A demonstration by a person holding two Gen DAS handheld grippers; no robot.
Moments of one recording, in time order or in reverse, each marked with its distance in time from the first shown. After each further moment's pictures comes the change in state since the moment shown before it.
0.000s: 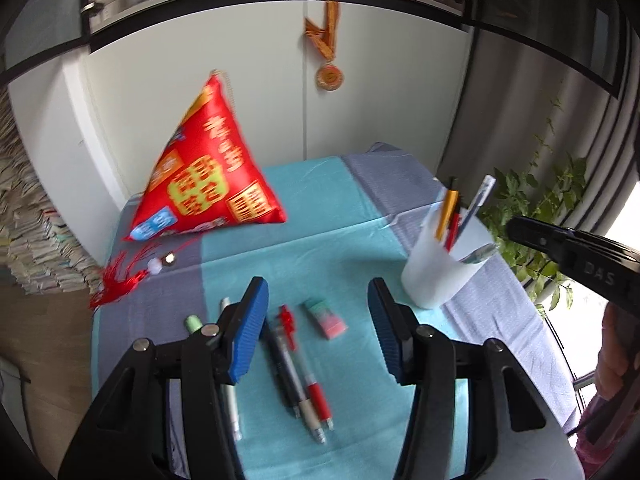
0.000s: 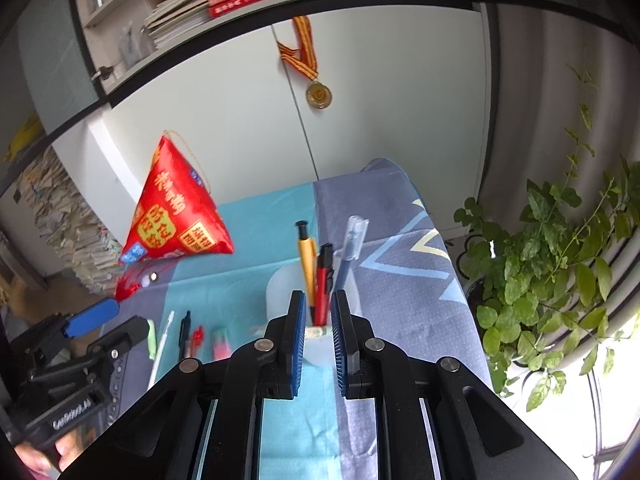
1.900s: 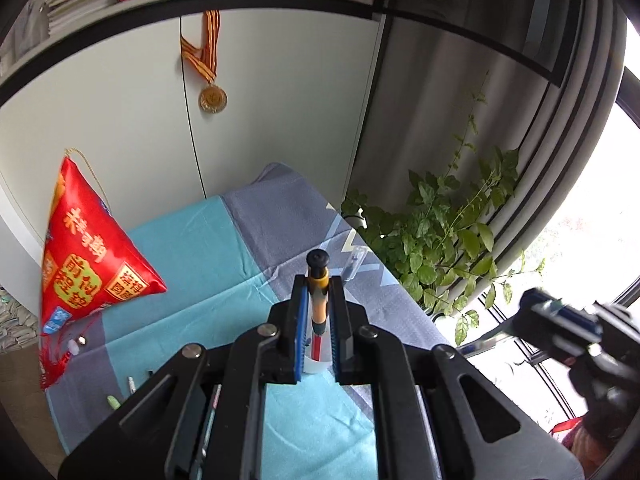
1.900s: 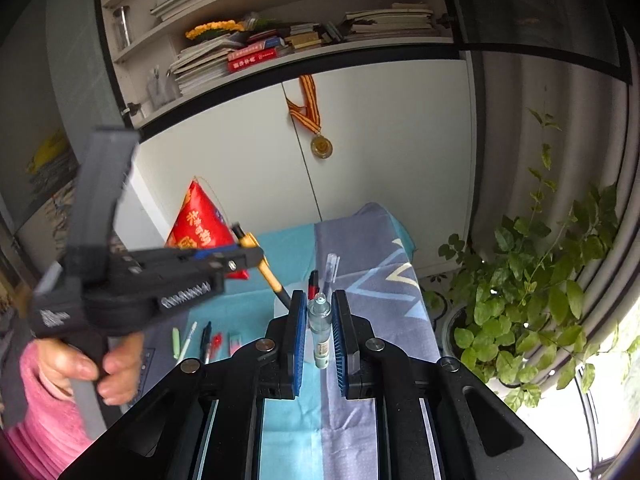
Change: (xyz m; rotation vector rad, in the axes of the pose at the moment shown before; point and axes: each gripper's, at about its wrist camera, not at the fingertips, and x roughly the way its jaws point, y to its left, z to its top) left arm 0.026 -0.098 0.077 0.142 0.048 -0.266; right arm -0.088 -0.024 0.001 -0.004 -0.148 0.032
